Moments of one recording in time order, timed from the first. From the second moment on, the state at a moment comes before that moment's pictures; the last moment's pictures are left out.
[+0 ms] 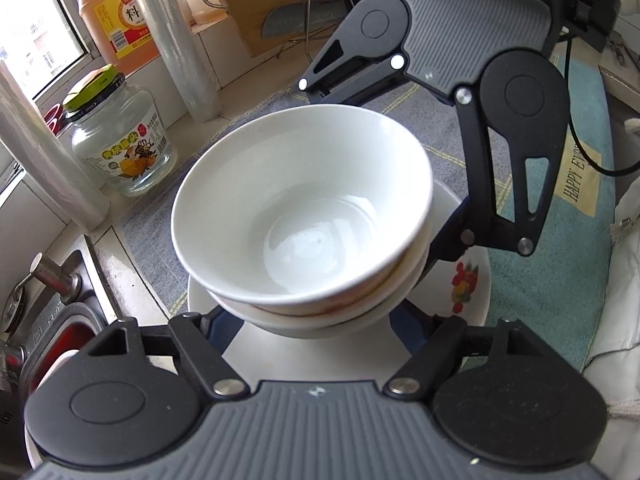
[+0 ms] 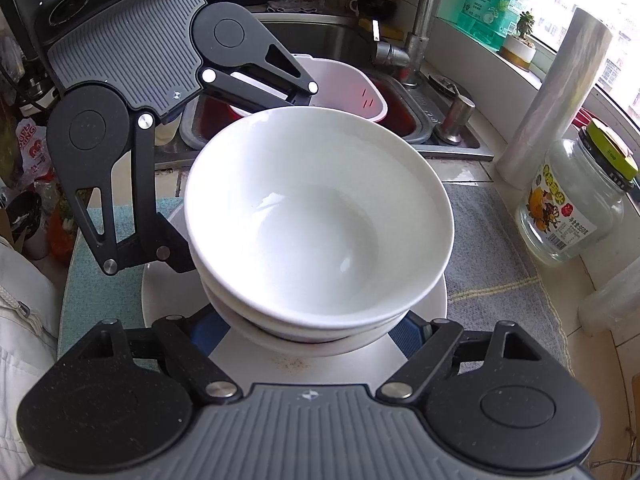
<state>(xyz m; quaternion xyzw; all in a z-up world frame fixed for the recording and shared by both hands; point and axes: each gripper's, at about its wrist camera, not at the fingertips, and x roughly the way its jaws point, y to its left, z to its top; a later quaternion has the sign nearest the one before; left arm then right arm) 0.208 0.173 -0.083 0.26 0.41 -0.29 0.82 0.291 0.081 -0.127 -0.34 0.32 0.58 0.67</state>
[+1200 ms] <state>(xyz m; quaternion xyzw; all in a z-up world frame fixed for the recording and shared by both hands) 0.090 0.154 -0.041 0.05 0.37 0.01 0.93 0.205 0.003 -0.107 -0.15 0.41 0.26 0.86</state>
